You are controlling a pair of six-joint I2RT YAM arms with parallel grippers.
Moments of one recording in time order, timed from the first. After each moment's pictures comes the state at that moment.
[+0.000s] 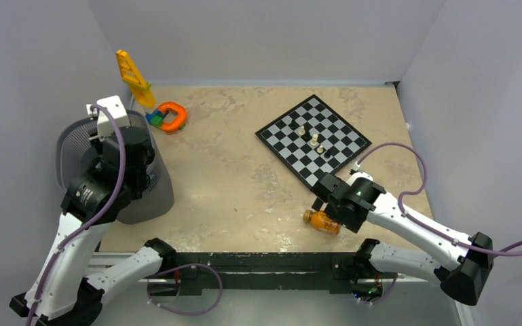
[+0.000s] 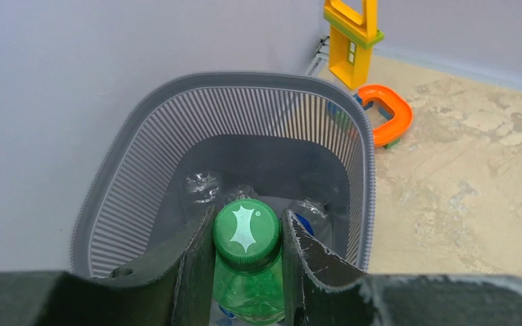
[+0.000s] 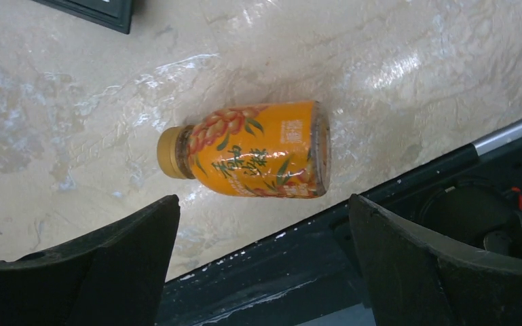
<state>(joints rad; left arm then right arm) -0.54 0.89 1.44 -1.04 -1.08 -0.27 0.86 1.01 0.87 -1.24 0.45 1.38</state>
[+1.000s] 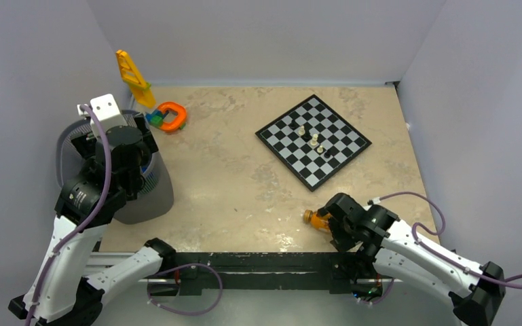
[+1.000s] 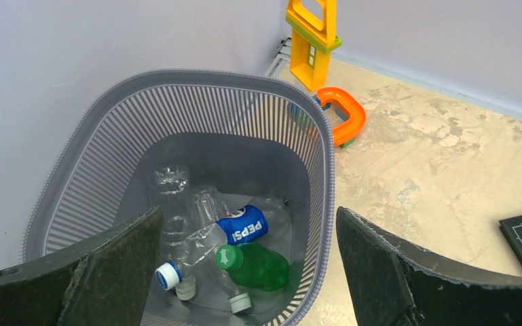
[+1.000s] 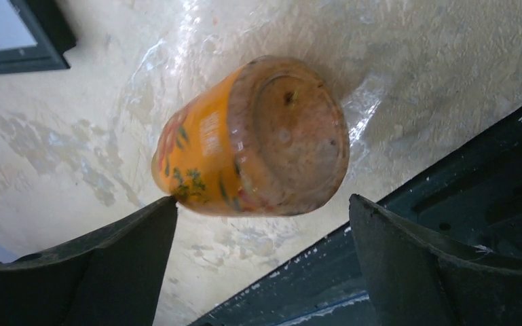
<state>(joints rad) -0.53 0.89 1.47 -1.04 -1.01 -0.36 0.84 0.71 0.53 -1.07 0.27 1.90</state>
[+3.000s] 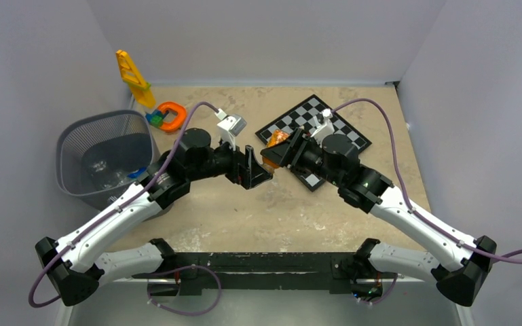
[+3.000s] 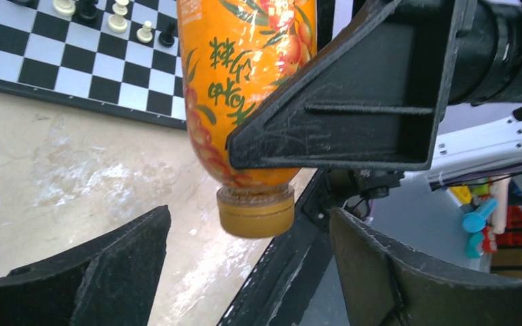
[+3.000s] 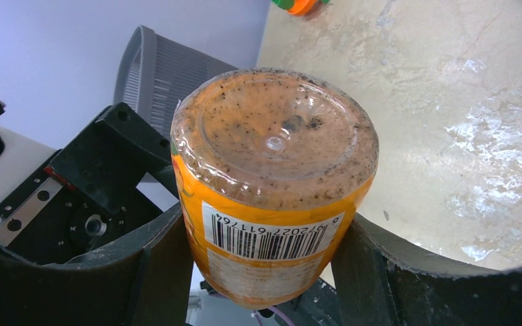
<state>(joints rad) -0.78 1.04 1.08 -0.39 0.31 -0.46 0.80 1.03 0.99 -0.22 0.02 1.00</state>
